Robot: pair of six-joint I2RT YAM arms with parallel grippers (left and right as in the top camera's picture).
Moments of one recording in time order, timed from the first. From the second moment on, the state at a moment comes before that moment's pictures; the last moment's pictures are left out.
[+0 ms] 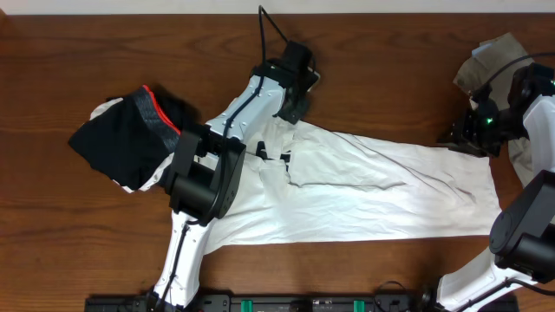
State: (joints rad) left arm -0.48 2.33 1.85 -0.77 -0.03 0.18; right arm -0.37 1.86 1.46 -1.19 -0.43 -0.03
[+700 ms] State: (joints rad) left arm -0.47 2.04 1.86 -1.34 -0.22 0.10; right arm -0.37 1.86 1.46 -1.19 -0.43 -0.03
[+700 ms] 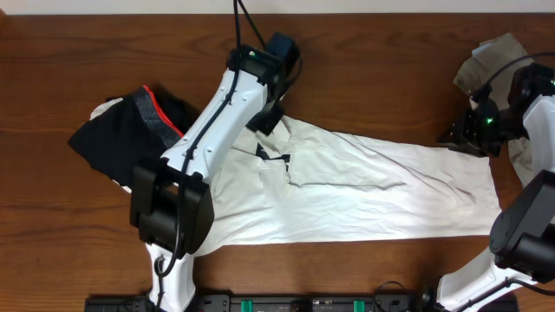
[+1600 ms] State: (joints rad) left arm -0.48 2.05 1.86 -1.70 -0.06 -0.11; right arm -0.37 1.86 1.46 -1.19 -0.43 -0.03
